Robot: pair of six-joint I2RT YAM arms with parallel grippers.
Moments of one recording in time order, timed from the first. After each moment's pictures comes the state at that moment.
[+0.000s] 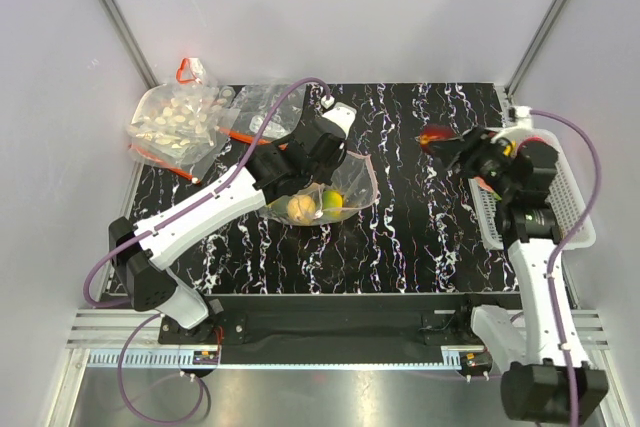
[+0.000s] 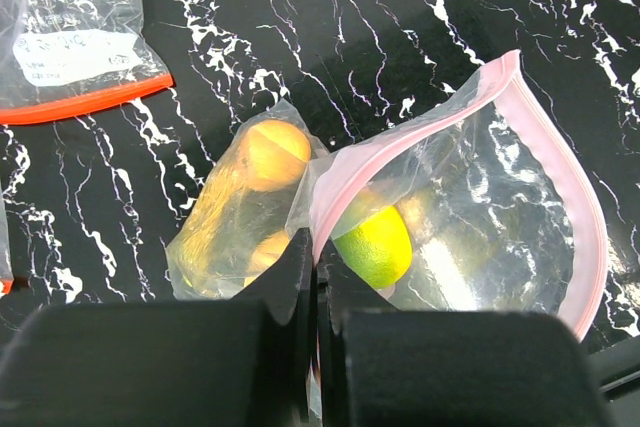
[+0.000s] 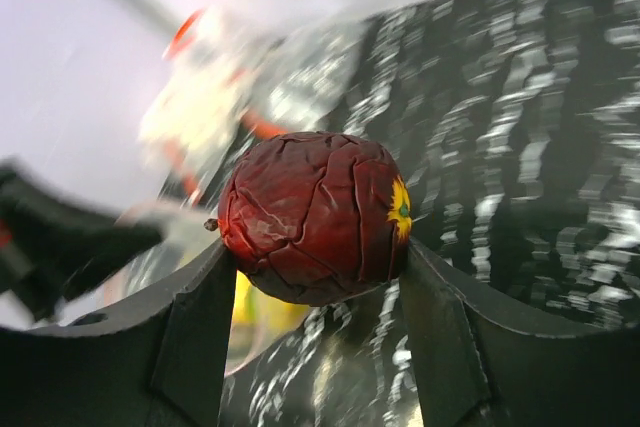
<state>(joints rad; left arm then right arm) -0.92 1.54 1.56 -0.75 -0.40 -0.22 -0.12 0.85 0.85 -0.14 -0.52 0.55</state>
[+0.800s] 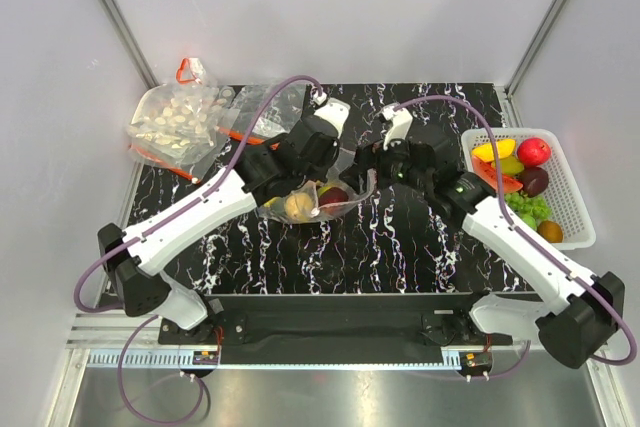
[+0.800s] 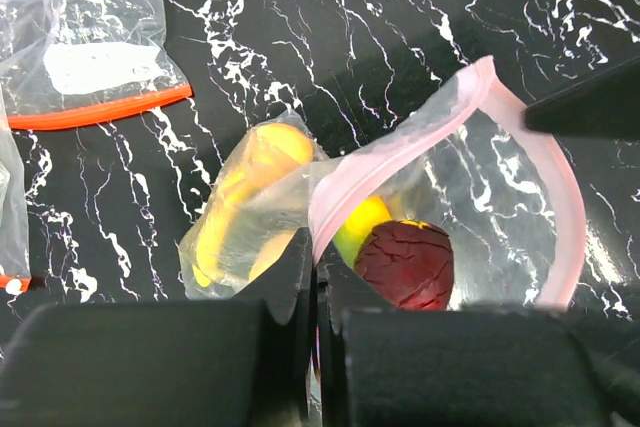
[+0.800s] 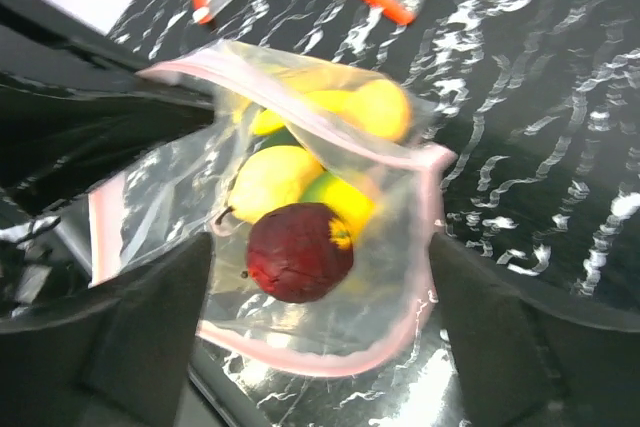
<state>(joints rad) -0.92 1.50 1.56 -0.75 -0.43 -0.21 0.61 1.19 1.07 -0.26 -0.22 0.28</state>
